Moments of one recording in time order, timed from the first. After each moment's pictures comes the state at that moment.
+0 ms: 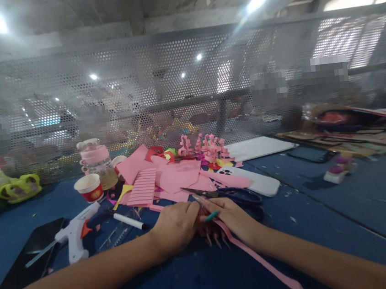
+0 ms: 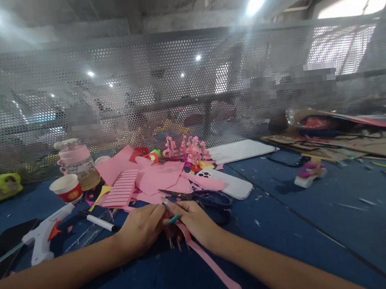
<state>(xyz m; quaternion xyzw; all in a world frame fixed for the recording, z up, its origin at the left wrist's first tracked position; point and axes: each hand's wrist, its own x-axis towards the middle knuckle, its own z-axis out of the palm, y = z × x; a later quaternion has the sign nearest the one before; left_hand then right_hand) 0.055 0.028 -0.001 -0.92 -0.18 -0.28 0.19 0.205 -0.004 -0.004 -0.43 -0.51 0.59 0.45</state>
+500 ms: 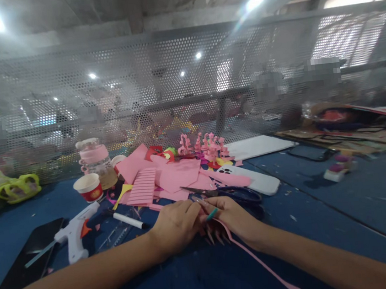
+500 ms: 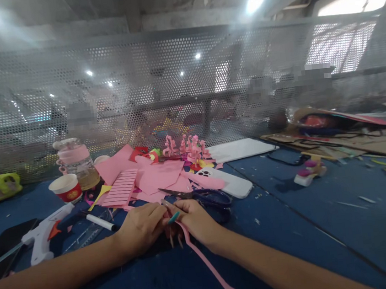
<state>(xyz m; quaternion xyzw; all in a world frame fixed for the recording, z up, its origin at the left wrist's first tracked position) 0.059 0.024 0.006 -0.90 -0.14 -0.35 0.24 0.207 -0.008 0.000 -0.42 -0.52 0.60 0.44</state>
